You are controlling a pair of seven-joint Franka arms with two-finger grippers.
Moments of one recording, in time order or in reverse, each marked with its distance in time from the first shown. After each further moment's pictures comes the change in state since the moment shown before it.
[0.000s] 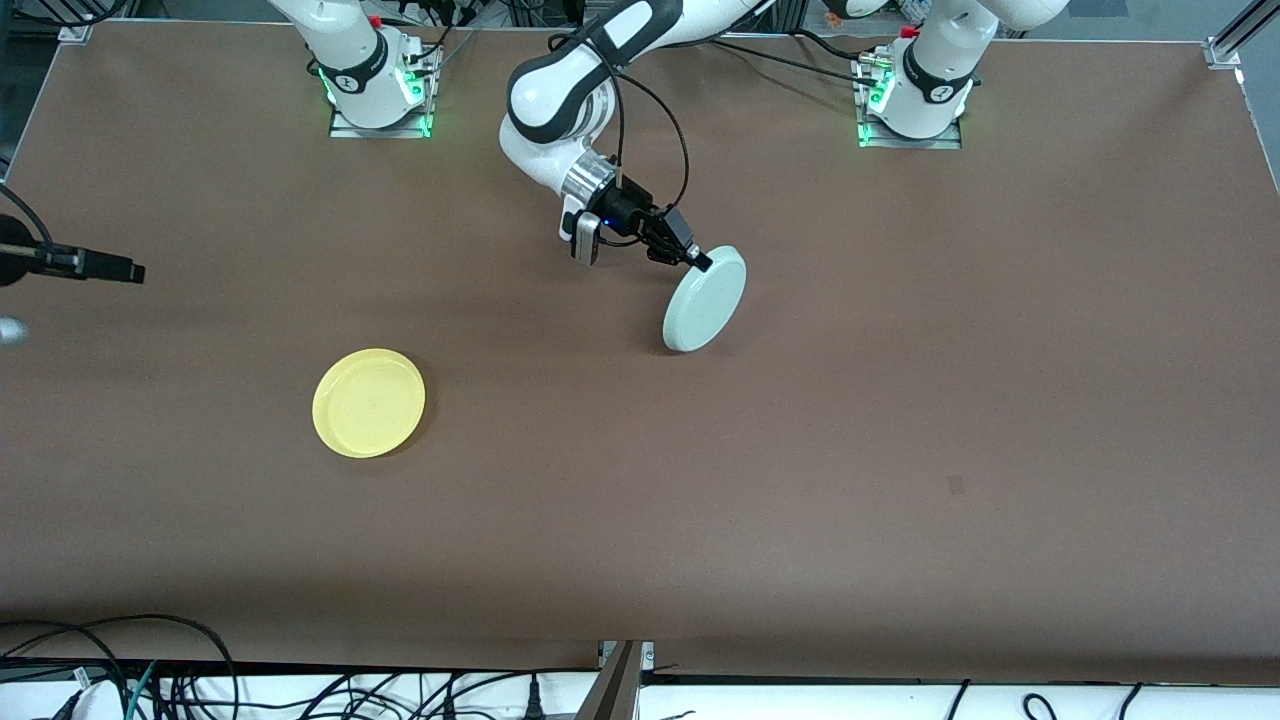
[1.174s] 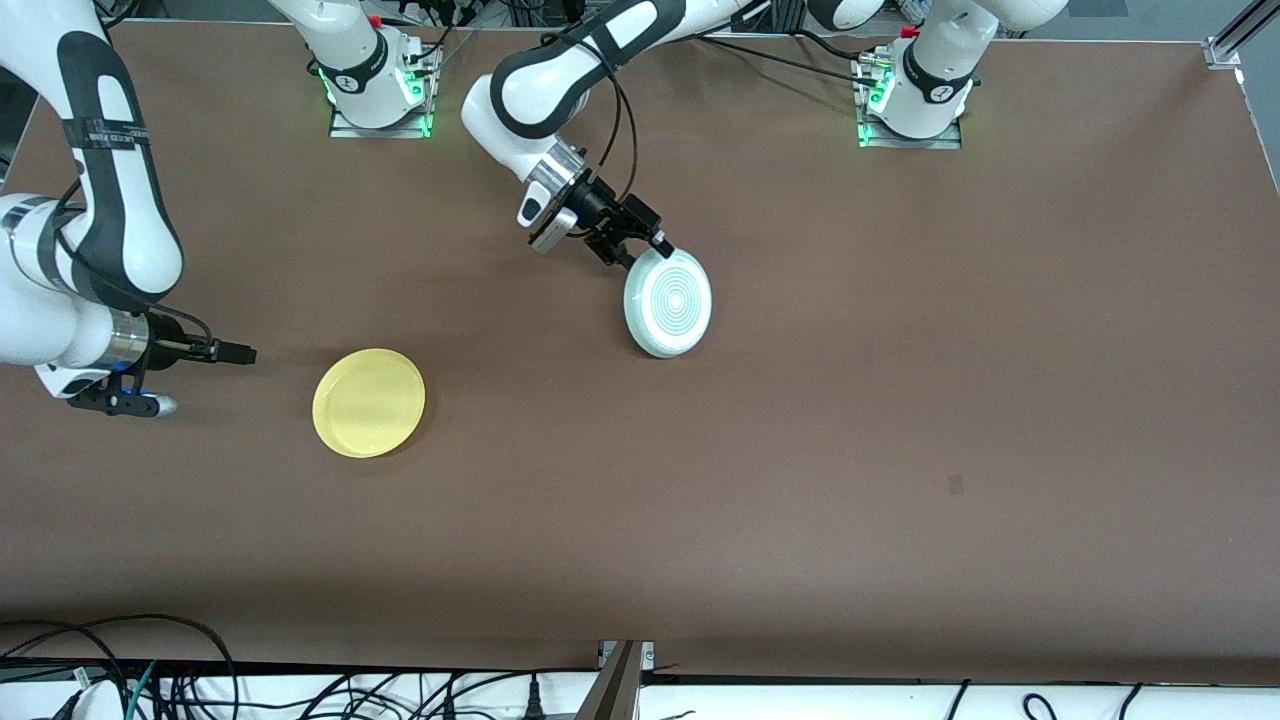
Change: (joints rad) left arm -0.016 0.061 0.016 0.240 -0.314 0.233 -0.153; right arm -0.001 0.137 0.013 -0.337 0.099 0.560 -0.005
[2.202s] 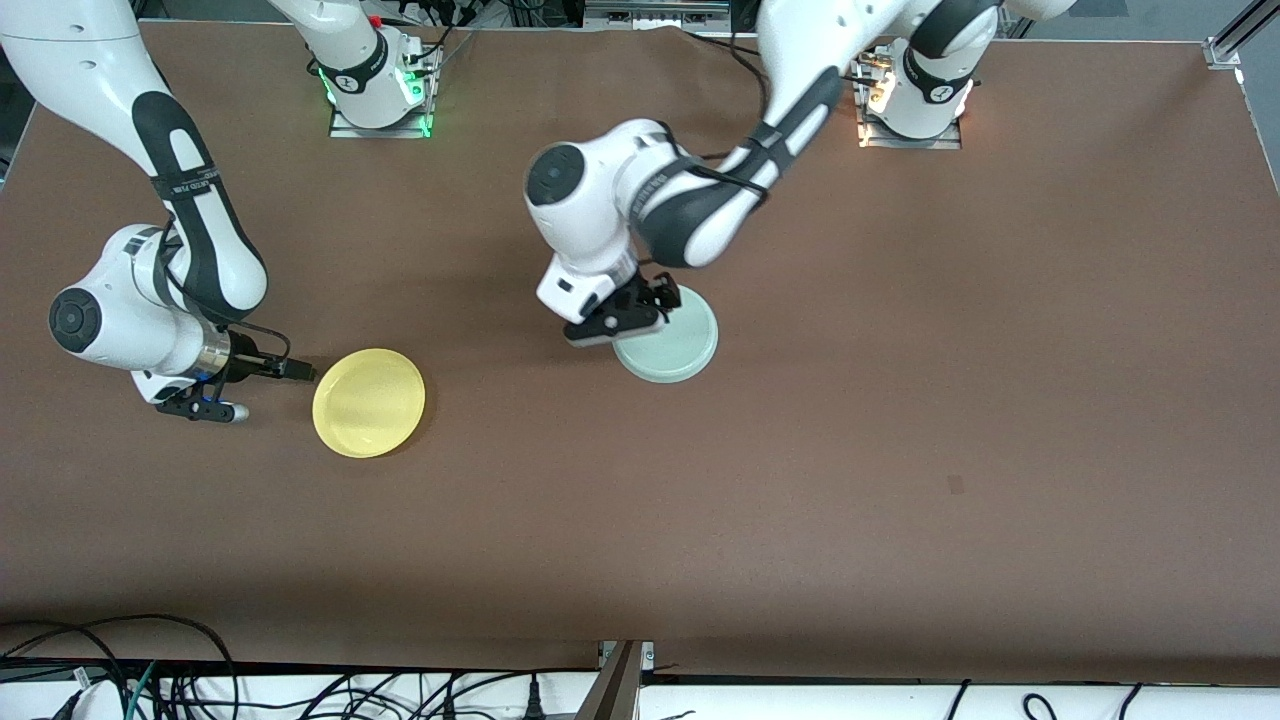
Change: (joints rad) left arm 0.534 -0.178 -0.208 -0.058 -0.495 0.393 -0.023; right arm 0.001 0.107 0.058 -0.140 0.130 0.314 -0.004
